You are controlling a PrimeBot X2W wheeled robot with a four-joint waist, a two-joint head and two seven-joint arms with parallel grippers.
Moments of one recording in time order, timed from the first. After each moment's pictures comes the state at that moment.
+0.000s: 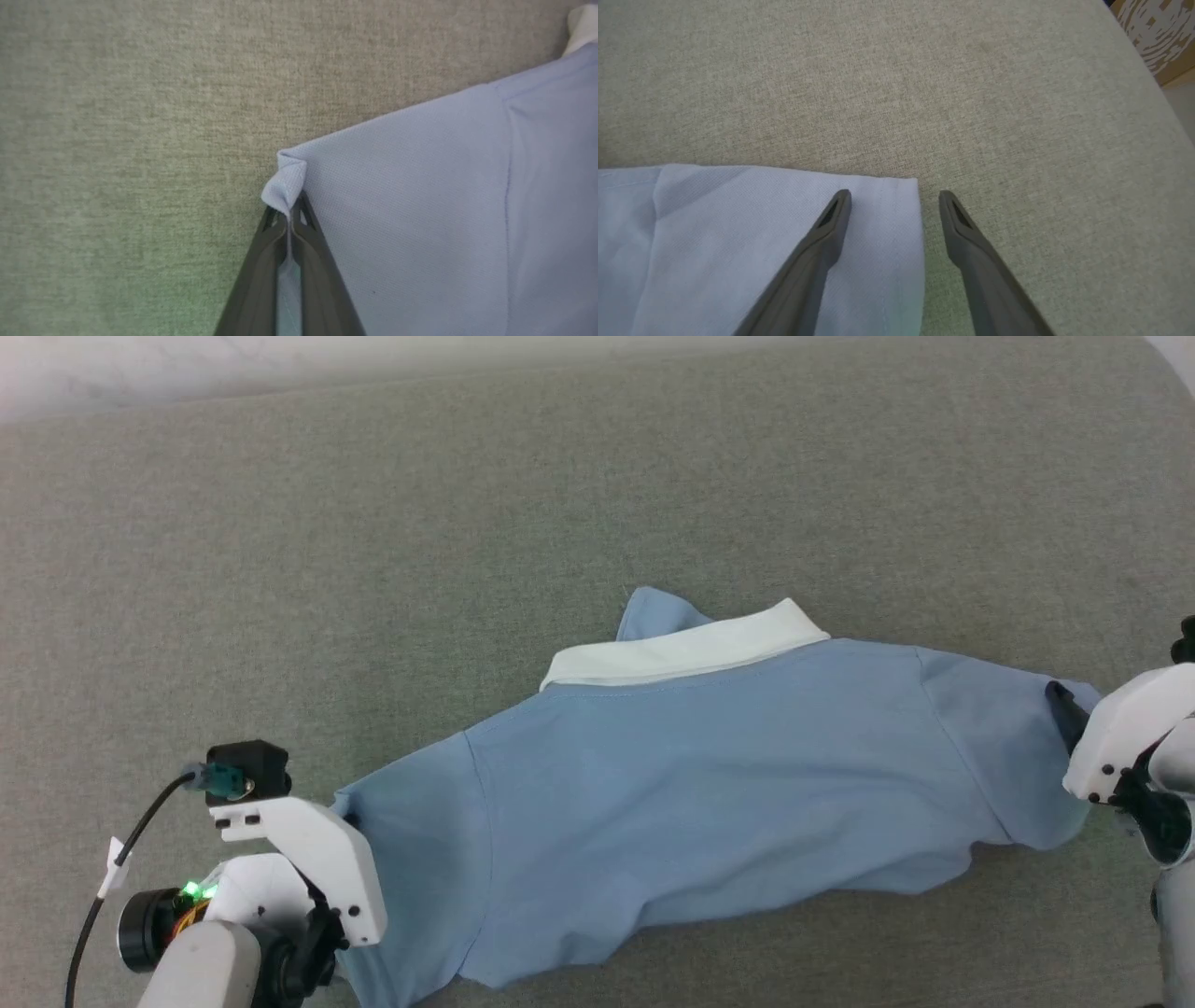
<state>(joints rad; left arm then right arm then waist) -0.11 0.29 -0.14 0.00 -0.42 0.20 0.67 -0.45 -0.23 -0.24 0.54 0.22 0.13 0.41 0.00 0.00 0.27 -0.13</state>
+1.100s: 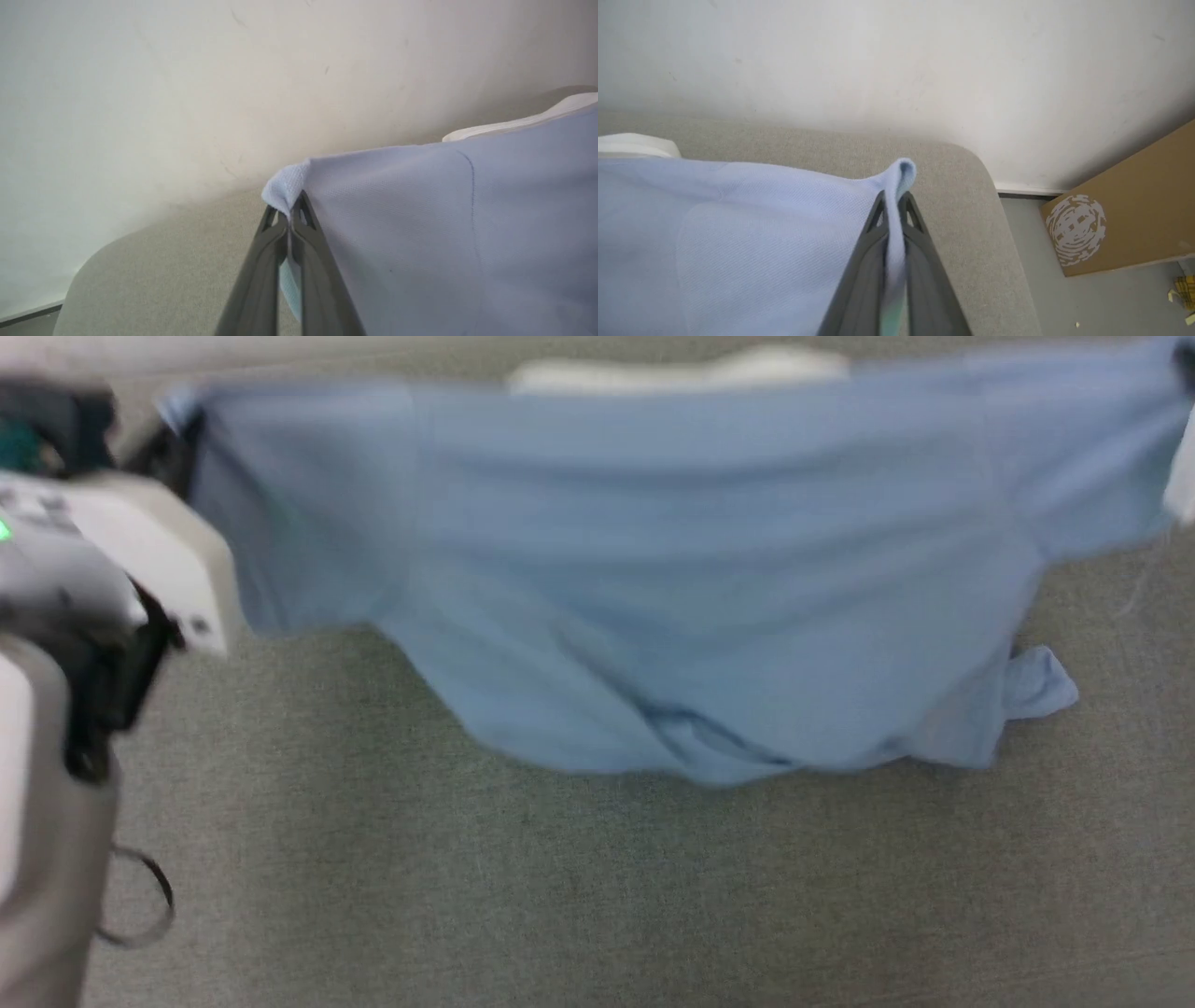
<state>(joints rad) -0.58 0.51 -0.13 -0.11 -0.31 0.02 0.56 -0.85 -0.40 -0.01 0.40 0.24 0.13 0.56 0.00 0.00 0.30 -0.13</state>
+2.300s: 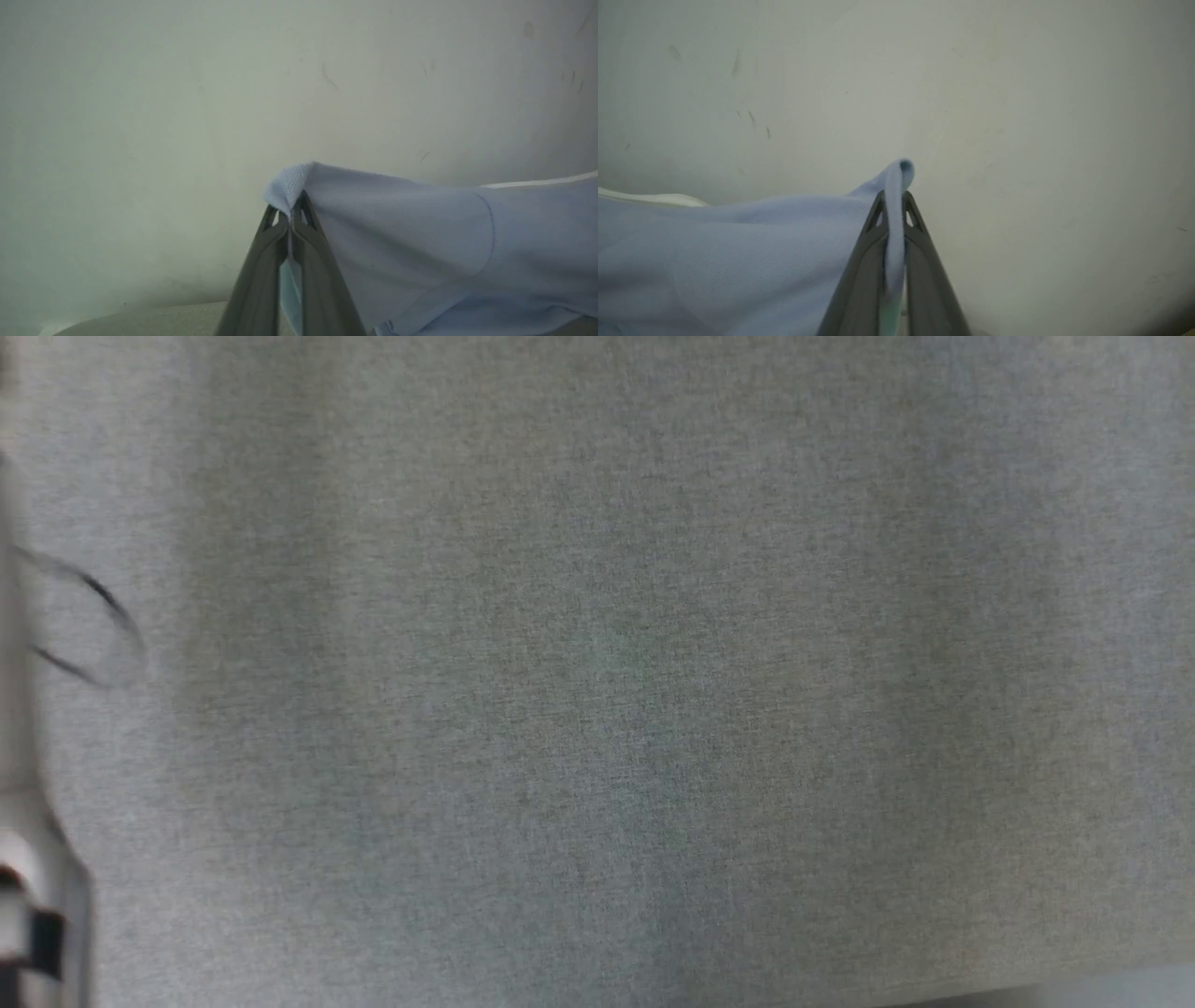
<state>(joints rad) -1.19 0.43 -0.12 0.43 -0.25 0.05 0.11 -1.34 -0.31 0.01 0.66 0.06 0.13 -0.01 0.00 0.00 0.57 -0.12</state>
